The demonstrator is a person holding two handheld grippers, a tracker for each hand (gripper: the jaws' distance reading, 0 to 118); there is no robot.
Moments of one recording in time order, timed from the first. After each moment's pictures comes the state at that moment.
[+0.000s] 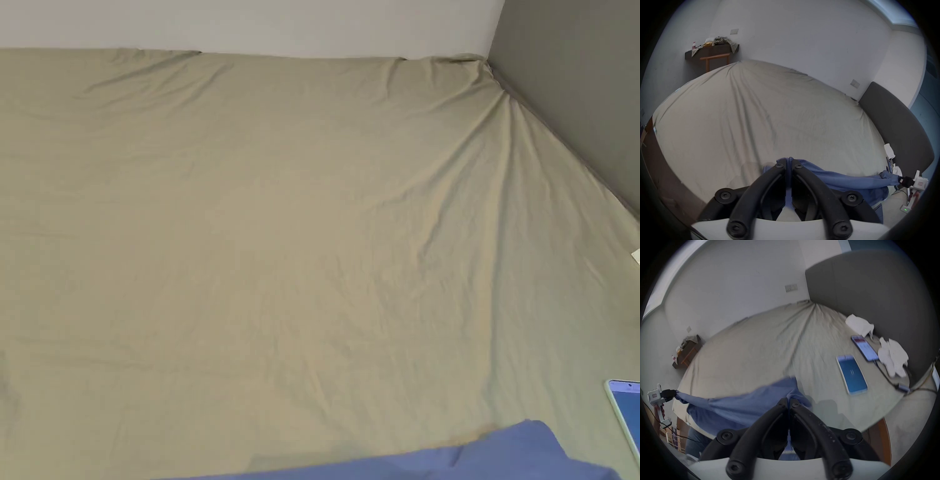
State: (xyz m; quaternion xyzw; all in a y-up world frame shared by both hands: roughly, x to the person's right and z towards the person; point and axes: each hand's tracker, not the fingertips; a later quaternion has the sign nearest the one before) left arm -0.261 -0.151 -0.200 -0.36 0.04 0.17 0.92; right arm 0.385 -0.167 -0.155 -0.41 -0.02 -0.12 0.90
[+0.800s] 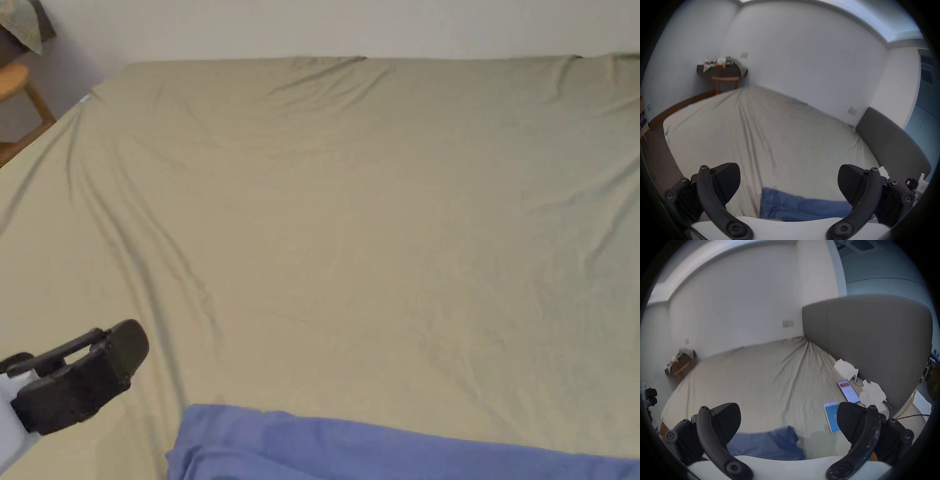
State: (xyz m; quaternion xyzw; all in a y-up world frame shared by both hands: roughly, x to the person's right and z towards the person) left arm -0.260 -0.034 -0.157 -0.20 0.08 0.18 0.96; right arm 0.374 -0.045 -0.158 -0.22 -0.07 -0.07 0.97
